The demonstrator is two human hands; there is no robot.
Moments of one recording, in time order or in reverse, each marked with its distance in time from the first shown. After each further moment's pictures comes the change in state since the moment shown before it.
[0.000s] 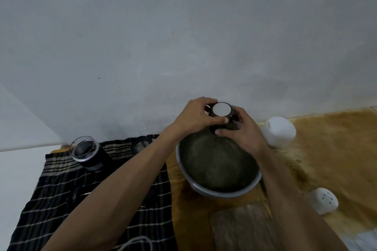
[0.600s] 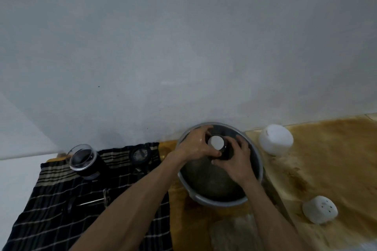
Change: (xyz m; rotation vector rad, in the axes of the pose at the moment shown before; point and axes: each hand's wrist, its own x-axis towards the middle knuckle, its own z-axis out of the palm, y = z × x) left_hand -0.023 -0.025 0.038 0.052 -0.214 -0.123; right_hand -0.027 0.061 0.042 -0.386 0.097 0.115
